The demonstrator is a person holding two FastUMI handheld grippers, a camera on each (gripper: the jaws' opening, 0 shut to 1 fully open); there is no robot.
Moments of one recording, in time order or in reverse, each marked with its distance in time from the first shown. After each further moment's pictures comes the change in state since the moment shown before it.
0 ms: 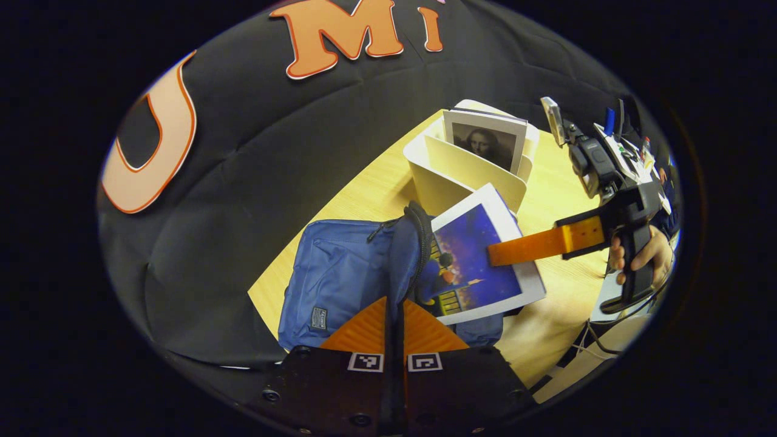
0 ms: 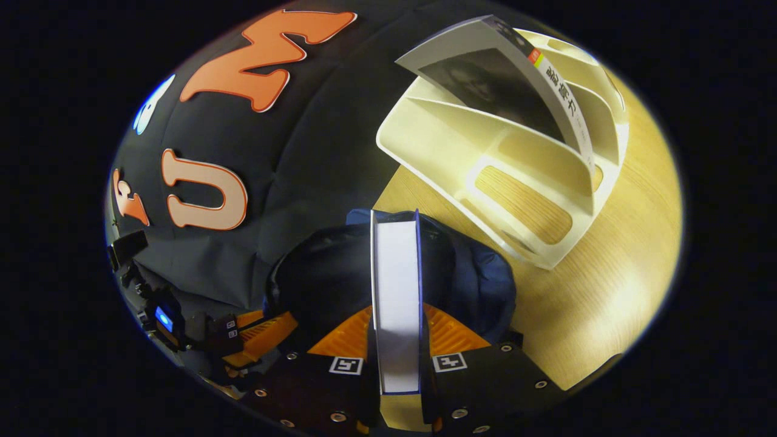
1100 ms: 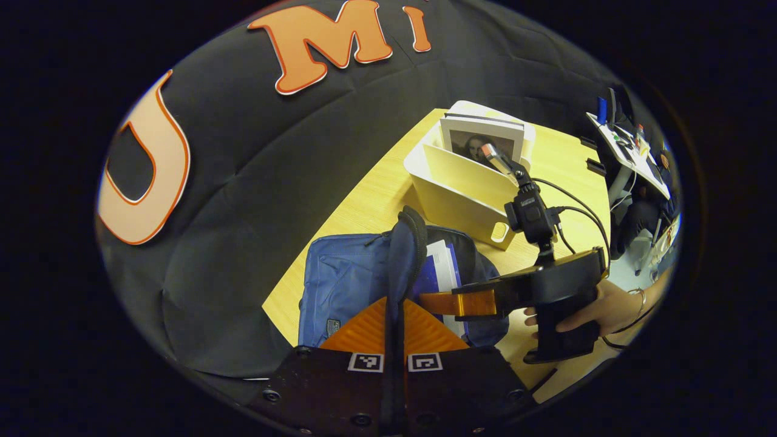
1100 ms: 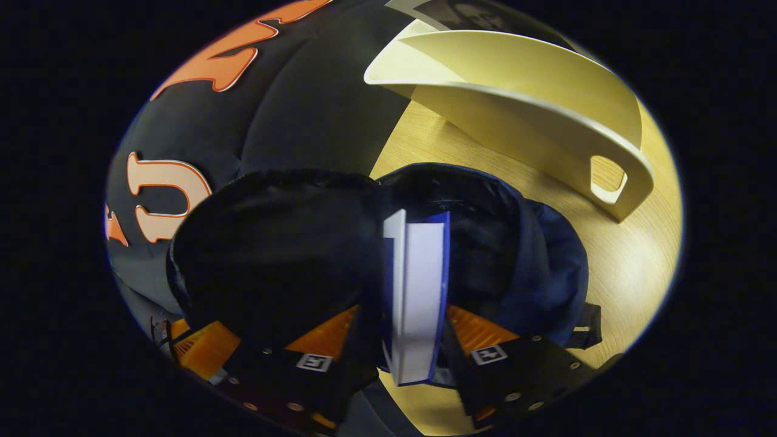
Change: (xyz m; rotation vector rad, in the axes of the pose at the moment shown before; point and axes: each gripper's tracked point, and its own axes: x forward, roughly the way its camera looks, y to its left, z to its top) left arm -0.008 0.008 0.023 0.053 0.008 0.003; right arm 0.081 0.014 -0.034 0.113 0.049 -0.091
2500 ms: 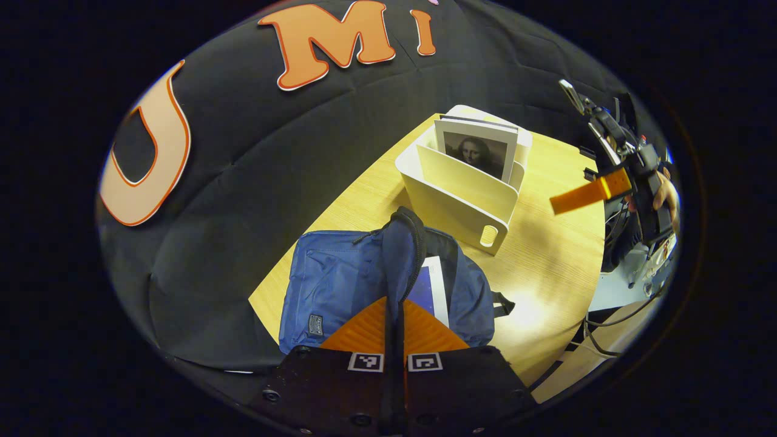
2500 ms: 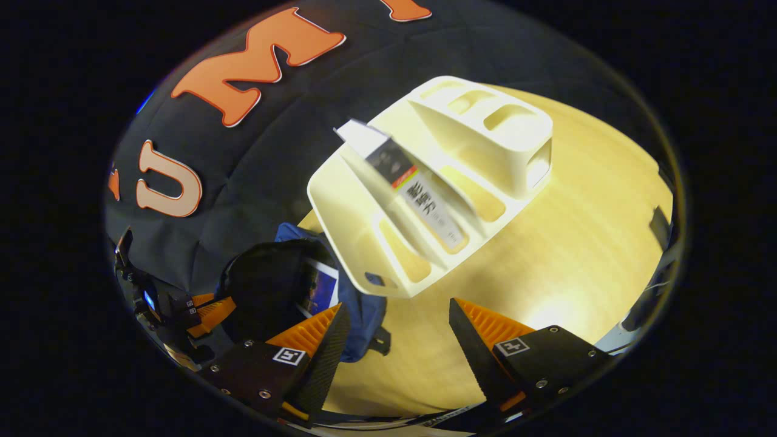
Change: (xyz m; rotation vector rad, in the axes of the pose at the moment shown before) left arm 0.002 -0.024 -0.010 -0.056 -0.029 -0.018; right arm -0.227 -0.123 0.136 -0.321 -0.129 -0.277
